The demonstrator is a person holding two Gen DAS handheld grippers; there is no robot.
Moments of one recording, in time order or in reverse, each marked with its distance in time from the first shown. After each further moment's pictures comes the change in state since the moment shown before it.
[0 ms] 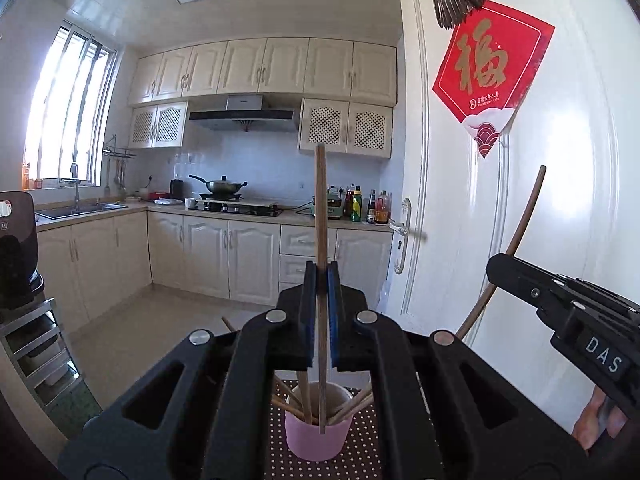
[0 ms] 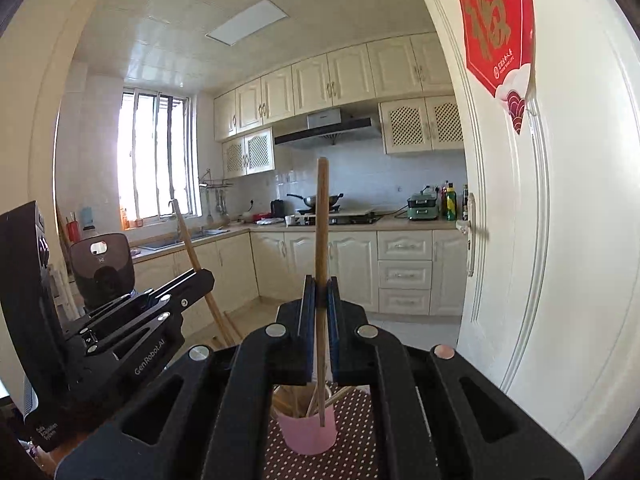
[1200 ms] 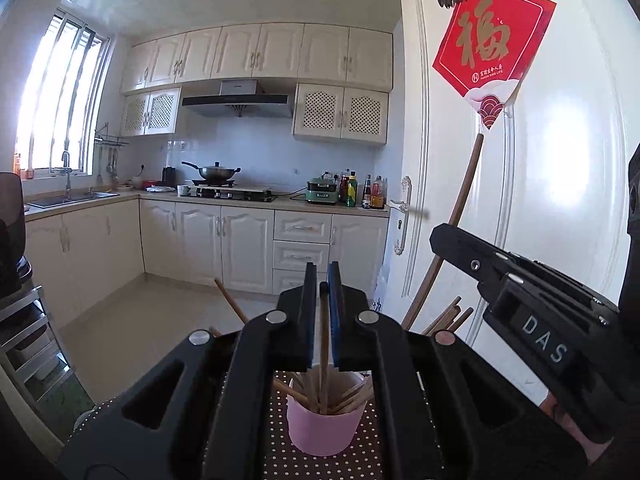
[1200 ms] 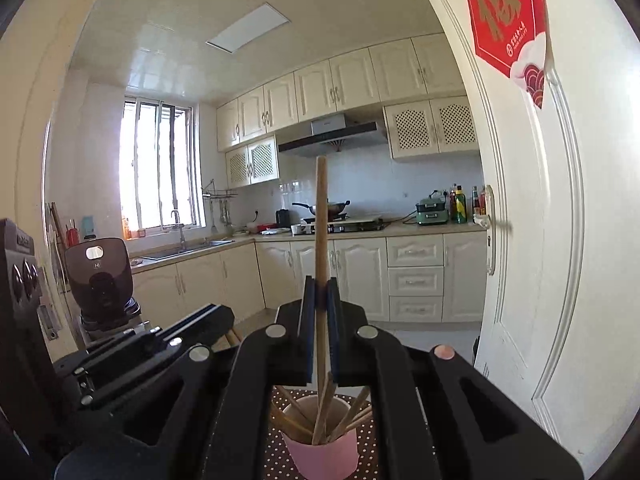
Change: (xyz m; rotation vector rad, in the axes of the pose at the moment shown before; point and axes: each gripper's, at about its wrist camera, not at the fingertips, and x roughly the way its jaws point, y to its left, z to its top) left arm 0.029 0.015 -0.039 -0.004 0.050 -0.035; right arm 0.053 0.011 -0.022 0.026 -0.029 0.029
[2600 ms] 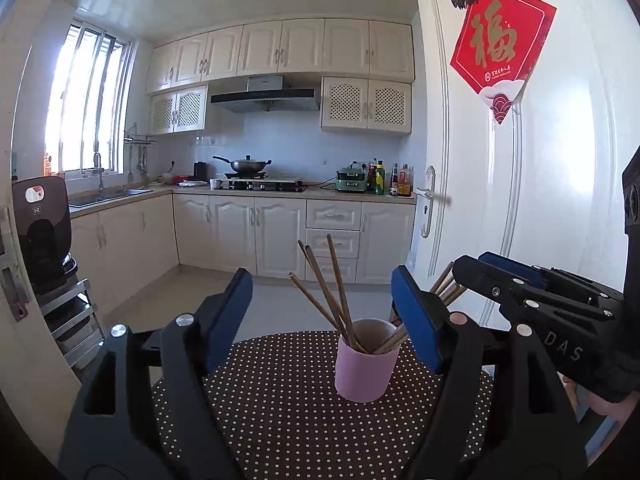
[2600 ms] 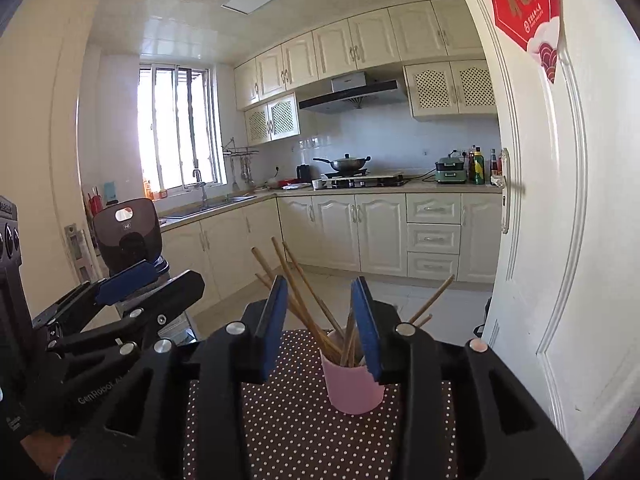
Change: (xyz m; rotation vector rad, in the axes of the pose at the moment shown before) left arm -0.085 0.019 0.002 0.030 0.039 0.114; right arm -0.050 0.032 -0.004 -0.012 0.165 0.070
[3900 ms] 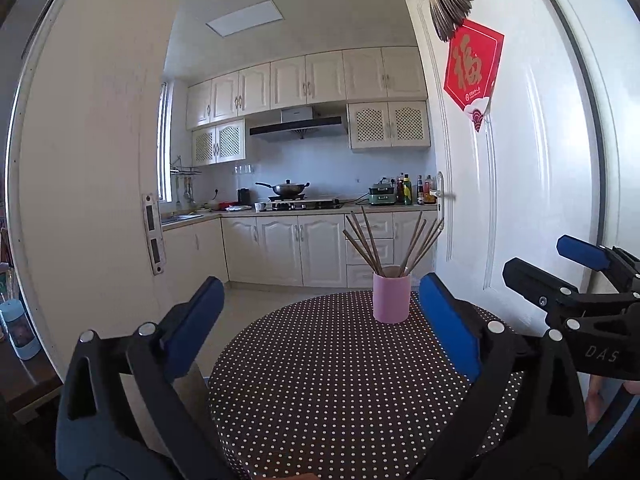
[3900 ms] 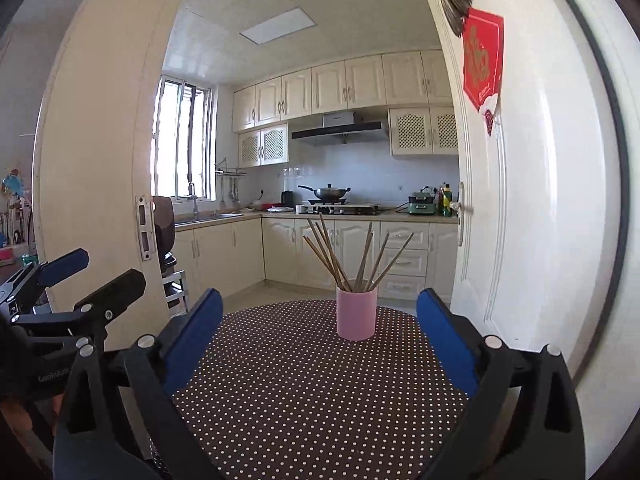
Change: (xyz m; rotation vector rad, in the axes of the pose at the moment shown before) left arm -0.230 0.002 -0.062 0.070 -0.083 0.141; right arm -0.186 0.088 -0.084 -0.083 -0.134 -0.129
